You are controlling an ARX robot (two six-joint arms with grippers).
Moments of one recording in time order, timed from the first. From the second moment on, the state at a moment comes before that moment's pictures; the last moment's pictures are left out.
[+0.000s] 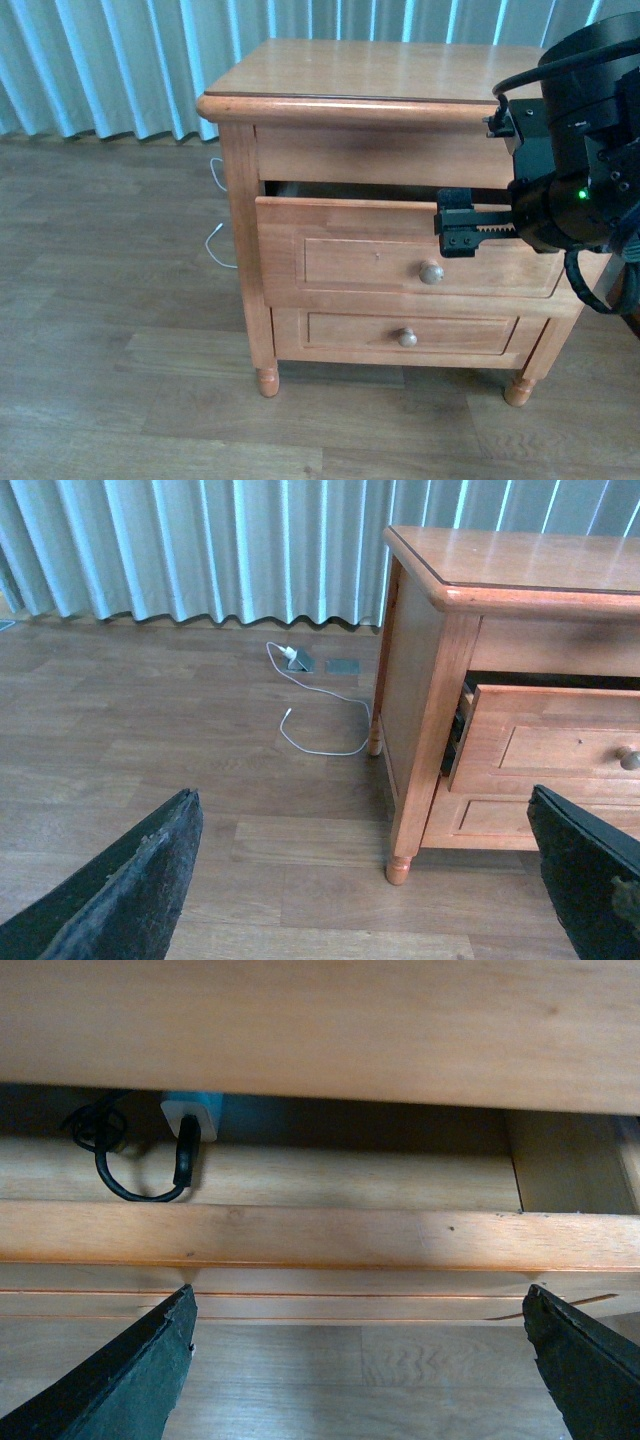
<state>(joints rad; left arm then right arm) 0.00 0.00 0.01 0.00 0.00 0.00 0.24 2.01 1.12 0.26 0.26 0.10</state>
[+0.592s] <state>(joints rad) 0.00 0.00 0.01 0.00 0.00 0.00 0.23 2.14 1.27 0.34 0.27 0.12</state>
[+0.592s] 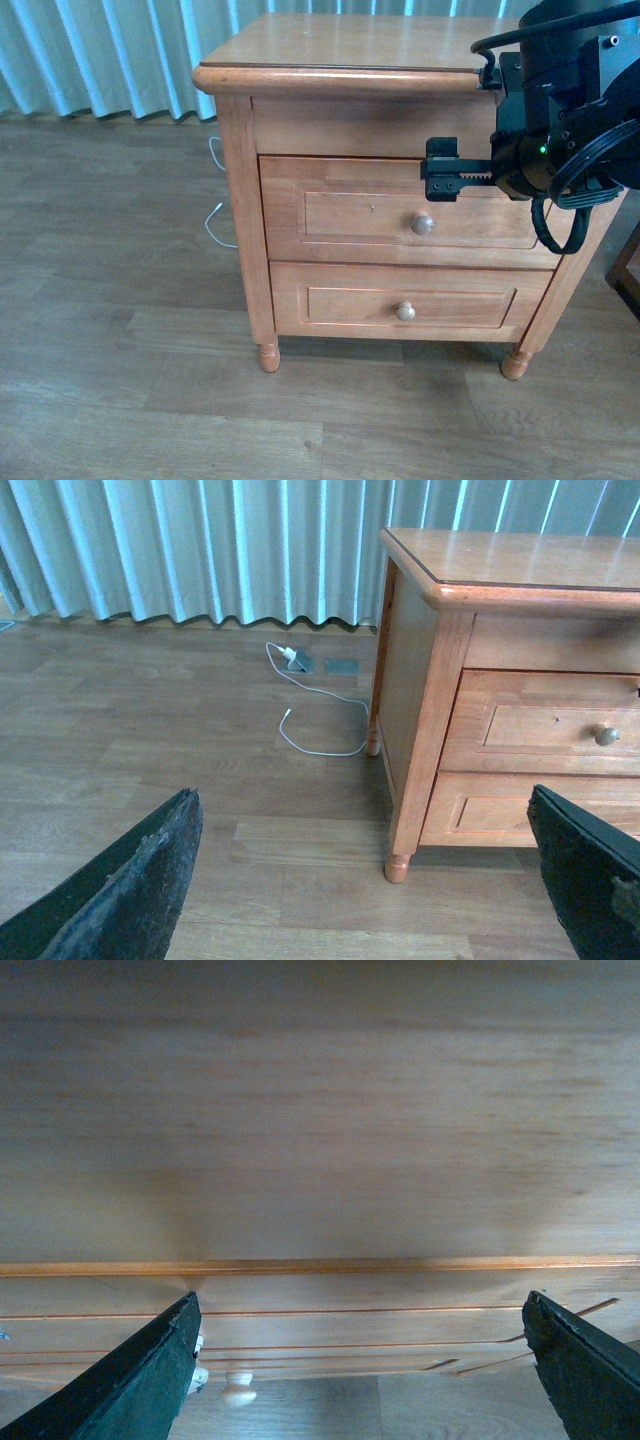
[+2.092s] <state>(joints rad) 0.00 0.00 0.01 0.00 0.00 0.00 0.21 0.85 0.53 0.04 0.13 0.24</state>
